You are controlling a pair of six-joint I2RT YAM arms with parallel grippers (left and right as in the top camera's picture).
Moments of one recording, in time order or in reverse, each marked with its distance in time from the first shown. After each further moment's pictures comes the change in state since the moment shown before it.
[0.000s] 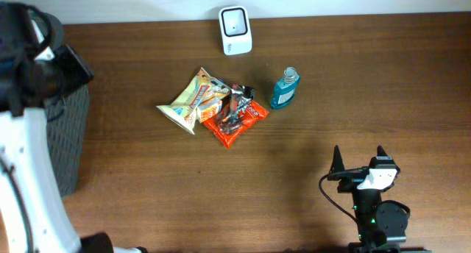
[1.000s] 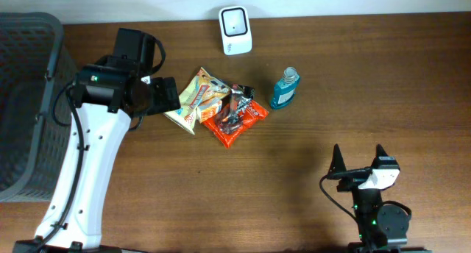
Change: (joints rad) left arm -0.410 -0.021 -0.373 0.114 -0.188 0.000; right arm 0.000 0.000 -0.002 0.053 -0.042 0.082
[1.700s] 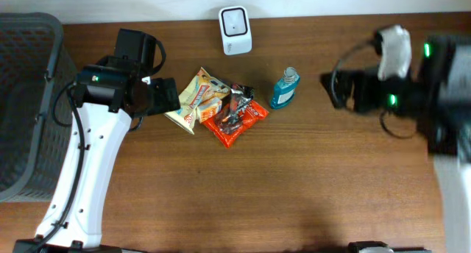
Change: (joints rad) left arm 0.000 0.002 -0.007 0.003 -0.007 0.000; right arm -0.002 1.357 1.711 -1.098 -0.491 -0.072
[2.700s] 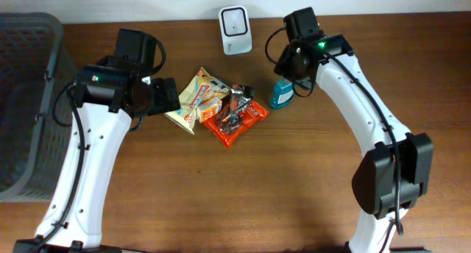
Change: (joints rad) left arm 0.000 0.000 0.000 -0.001 0.000 0.000; right arm 0.293 0.622 0.087 0.175 0.579 0.755
